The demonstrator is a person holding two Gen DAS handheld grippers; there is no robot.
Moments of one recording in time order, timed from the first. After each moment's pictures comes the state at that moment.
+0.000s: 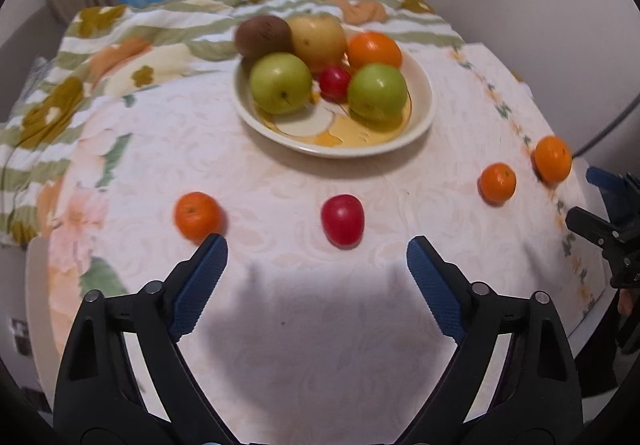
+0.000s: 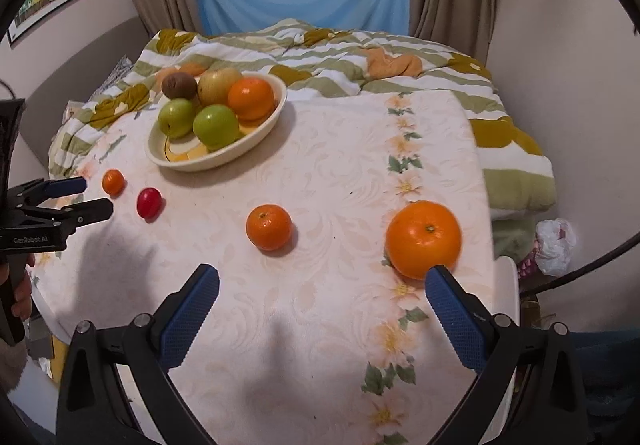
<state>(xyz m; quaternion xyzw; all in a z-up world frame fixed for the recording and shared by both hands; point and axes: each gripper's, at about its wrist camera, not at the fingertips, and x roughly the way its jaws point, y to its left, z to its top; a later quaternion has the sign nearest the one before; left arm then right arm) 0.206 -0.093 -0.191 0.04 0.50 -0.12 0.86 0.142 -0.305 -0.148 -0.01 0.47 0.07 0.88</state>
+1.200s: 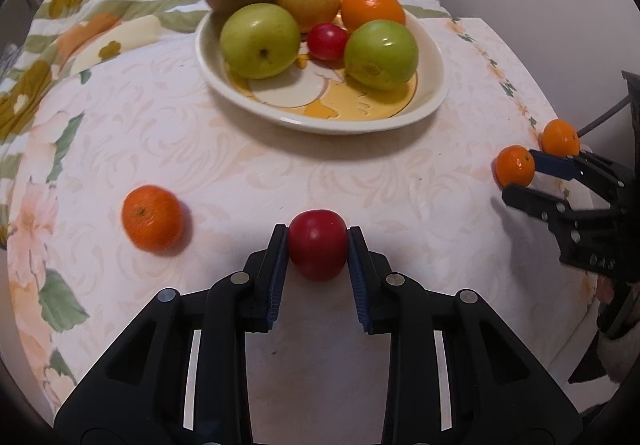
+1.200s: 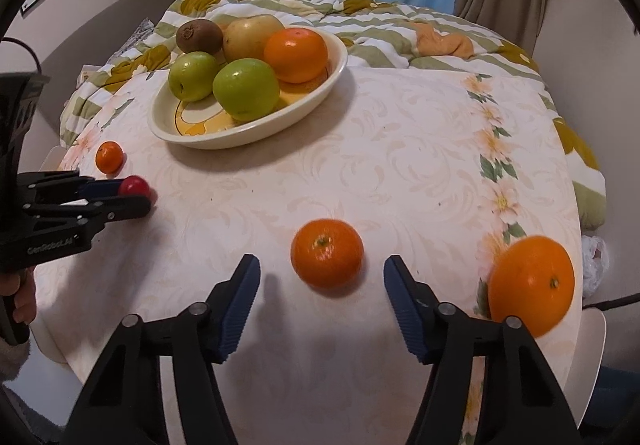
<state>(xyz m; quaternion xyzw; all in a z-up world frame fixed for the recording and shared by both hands) 0.230 -0.087 -0.227 0.02 0.53 -0.16 0.83 0.195 -0.257 -0.188 -0.03 0.51 0.12 0.85</state>
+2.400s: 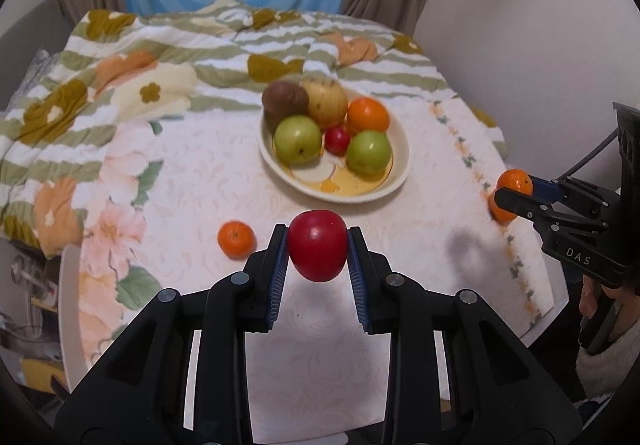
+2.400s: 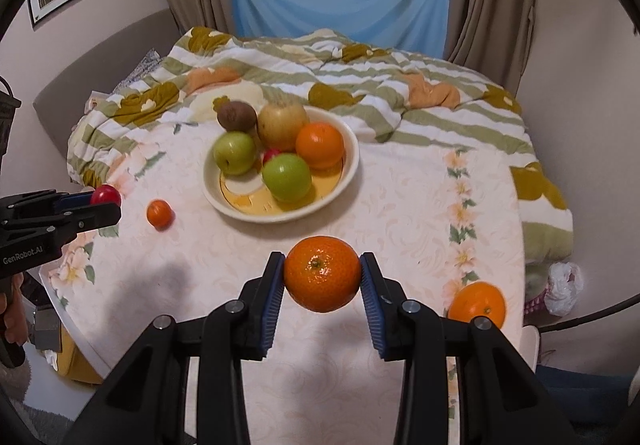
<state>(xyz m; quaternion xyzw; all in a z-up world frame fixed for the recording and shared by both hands) 0.188 -0.049 -0.108 -0.02 0.46 -0.14 0.88 0.170 -0.232 -0.085 -0.04 0.45 0.11 0.89</state>
